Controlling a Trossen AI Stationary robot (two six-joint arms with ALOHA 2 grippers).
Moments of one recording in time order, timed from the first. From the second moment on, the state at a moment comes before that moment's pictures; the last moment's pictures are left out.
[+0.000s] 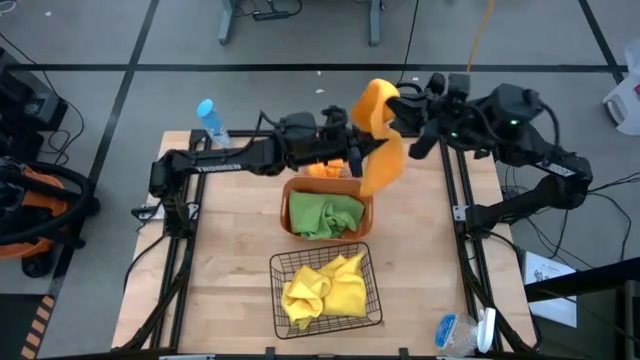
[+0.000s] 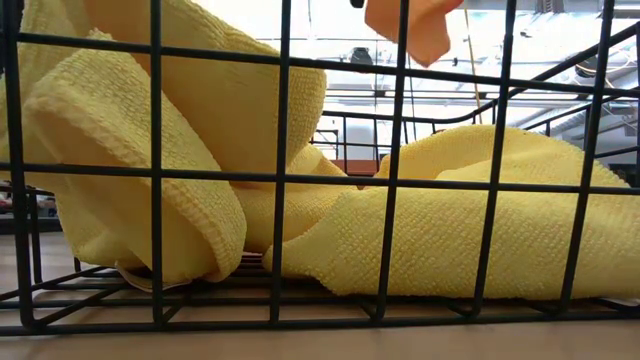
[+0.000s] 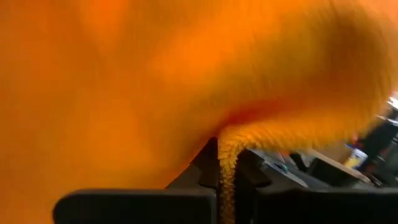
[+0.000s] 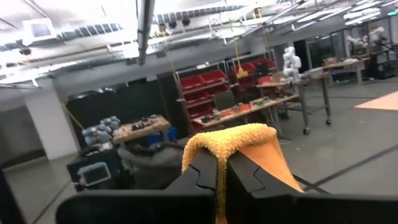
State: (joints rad) left arm 0.13 1.84 1.82 0.15 -0.03 -0.47; right arm -0.11 1.20 1.66 -0.24 0.23 0.25
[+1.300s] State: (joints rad) left arm 0.31 1.72 1.82 -0.39 0.10 -0.33; right arm -0.46 1.23 1.70 -0.95 -0.30 0.32
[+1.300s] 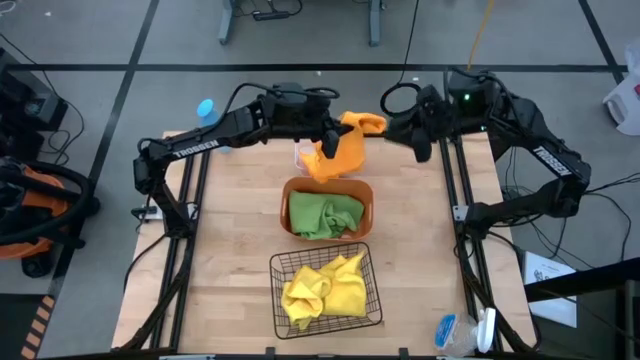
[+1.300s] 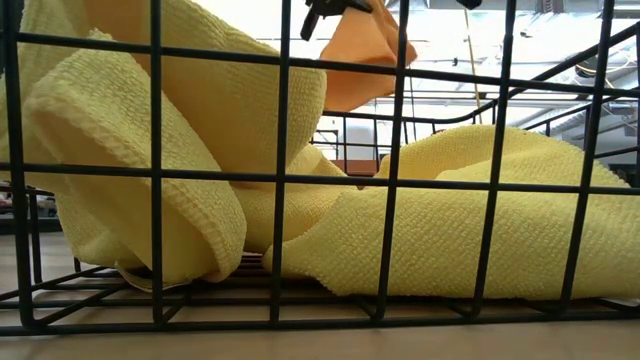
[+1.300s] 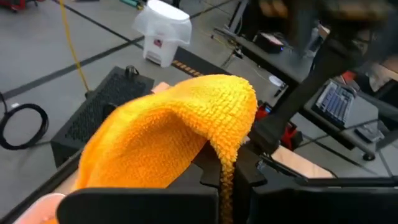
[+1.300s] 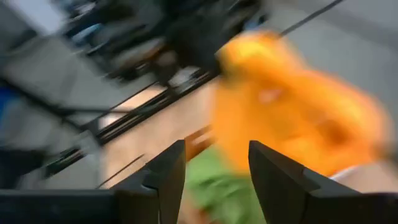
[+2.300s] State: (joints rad) left arm 0.30 1.72 1.82 -0.16 0.20 -0.25; right arm -0.44 1.50 1.70 -0.76 -0.39 0.14
